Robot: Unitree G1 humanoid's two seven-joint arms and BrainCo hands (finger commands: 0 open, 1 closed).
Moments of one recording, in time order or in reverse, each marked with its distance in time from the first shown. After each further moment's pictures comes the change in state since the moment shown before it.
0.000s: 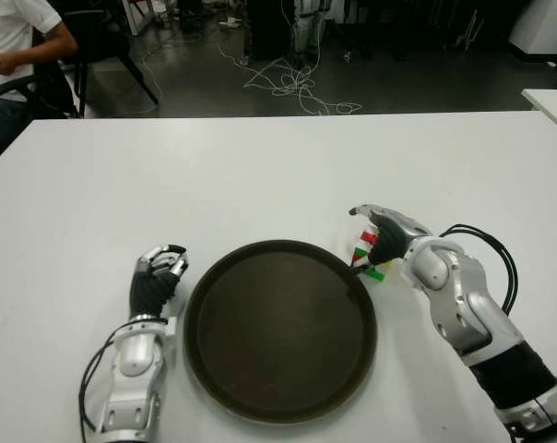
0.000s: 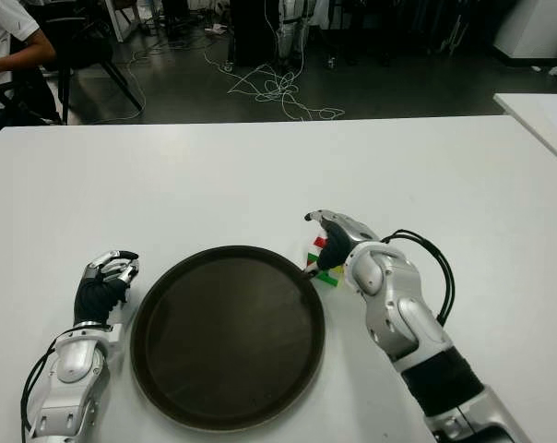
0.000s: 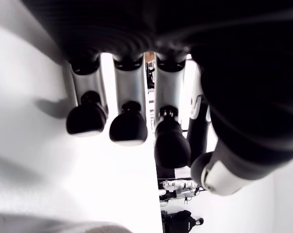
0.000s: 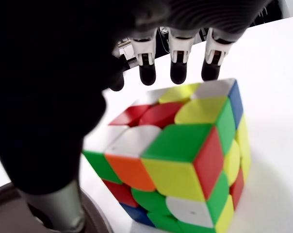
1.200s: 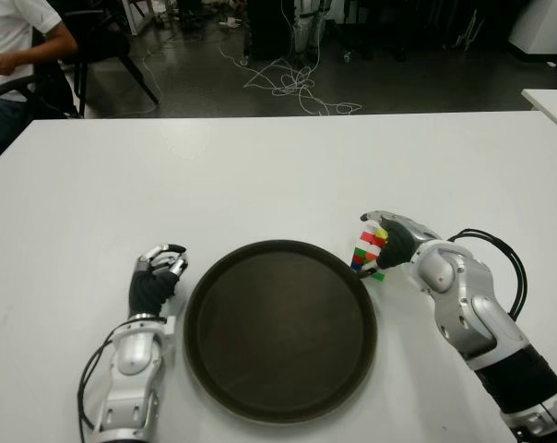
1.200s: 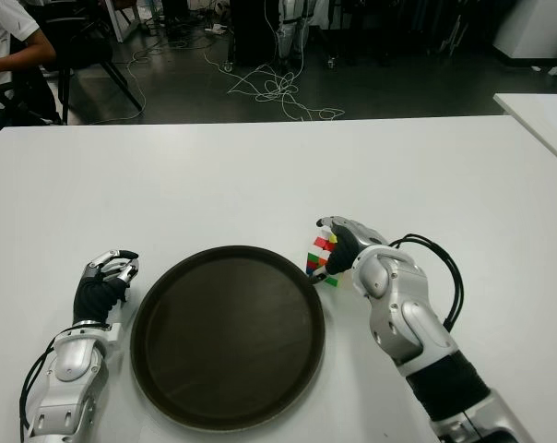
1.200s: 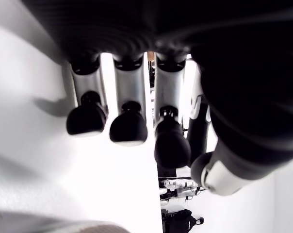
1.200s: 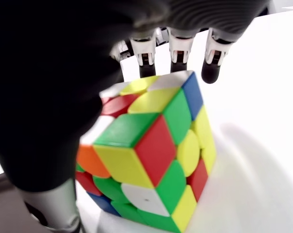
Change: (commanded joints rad) left arm -0.011 0.015 0.008 0.025 -0.005 -0.014 -0.016; right arm 0.010 -0.029 -0.005 -0.019 -0.009 0.059 0.023
